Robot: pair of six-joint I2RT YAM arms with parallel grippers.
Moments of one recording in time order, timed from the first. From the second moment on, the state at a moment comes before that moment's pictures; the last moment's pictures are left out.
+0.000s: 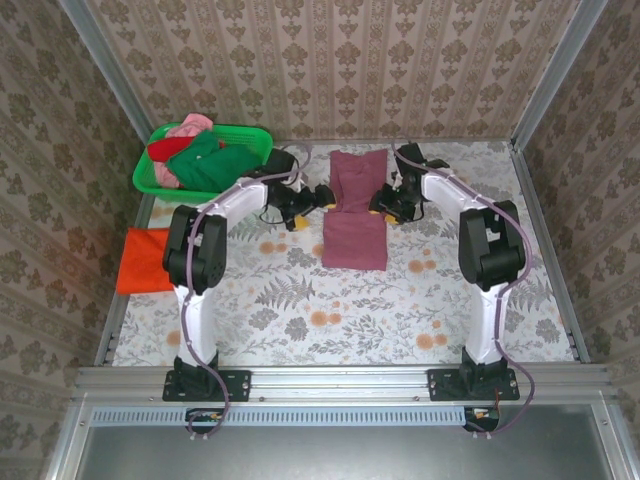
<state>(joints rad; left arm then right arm) -0.44 2.09 1.58 -0.59 0.59 -0.70 0.21 2.09 1.64 -0.79 -0.34 0.58</state>
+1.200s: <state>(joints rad) -0.57 2.00 1.35 -0.50 0.58 -0.71 0.17 1.93 1.35 -0.68 -0.32 0.61</state>
